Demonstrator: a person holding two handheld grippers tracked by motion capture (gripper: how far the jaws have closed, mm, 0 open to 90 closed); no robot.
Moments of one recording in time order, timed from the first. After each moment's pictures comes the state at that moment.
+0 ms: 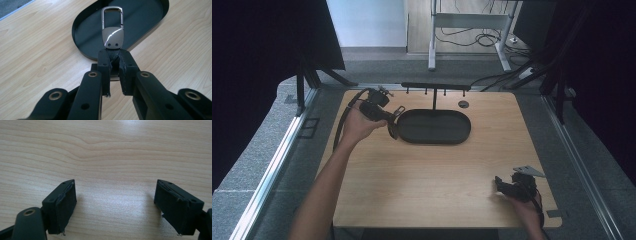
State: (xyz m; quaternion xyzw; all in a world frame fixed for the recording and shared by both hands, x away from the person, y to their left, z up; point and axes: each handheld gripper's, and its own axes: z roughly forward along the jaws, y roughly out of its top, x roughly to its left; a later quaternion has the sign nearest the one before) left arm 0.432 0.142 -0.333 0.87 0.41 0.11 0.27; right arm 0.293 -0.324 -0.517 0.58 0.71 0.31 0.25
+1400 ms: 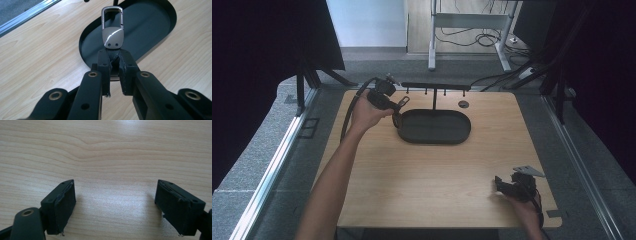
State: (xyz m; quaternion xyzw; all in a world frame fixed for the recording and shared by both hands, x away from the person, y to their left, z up) left arm 0.463 0.125 -0.323 0.86 0.42 0.12 0.26; right arm 0.294 -0.323 -0.517 0.58 0.71 0.31 0.25
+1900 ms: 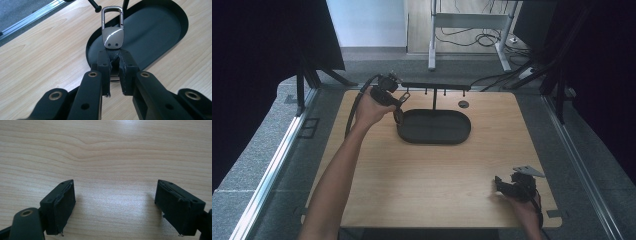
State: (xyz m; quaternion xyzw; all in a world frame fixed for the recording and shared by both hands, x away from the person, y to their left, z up) left arm 0.480 0.120 -0.327 0.86 0.43 0.14 0.25; right arm 0.293 -0.322 -0.517 0.59 0.71 0.30 0.25
